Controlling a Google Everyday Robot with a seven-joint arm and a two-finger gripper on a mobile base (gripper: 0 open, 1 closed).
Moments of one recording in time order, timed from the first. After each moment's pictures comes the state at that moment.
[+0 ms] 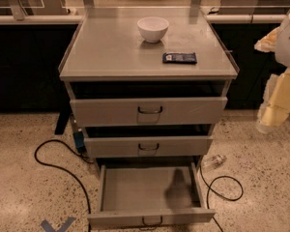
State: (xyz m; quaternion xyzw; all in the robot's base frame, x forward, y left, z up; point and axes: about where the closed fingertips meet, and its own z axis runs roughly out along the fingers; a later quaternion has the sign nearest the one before) arm 0.438 -0.217 0.976 -0.60 0.78 -0.03 0.16
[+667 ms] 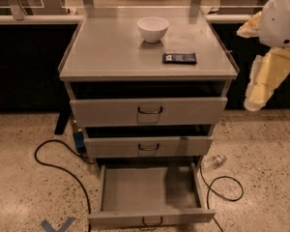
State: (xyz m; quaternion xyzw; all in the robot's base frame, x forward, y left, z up) arm 0.478 -0.206 0.983 -0.64 0.75 -0.02 0.17
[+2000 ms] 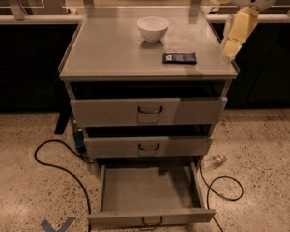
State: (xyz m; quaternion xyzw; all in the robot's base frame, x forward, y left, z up) arm 0.594 -0.172 1.009 -0.68 0.69 0.01 0.24
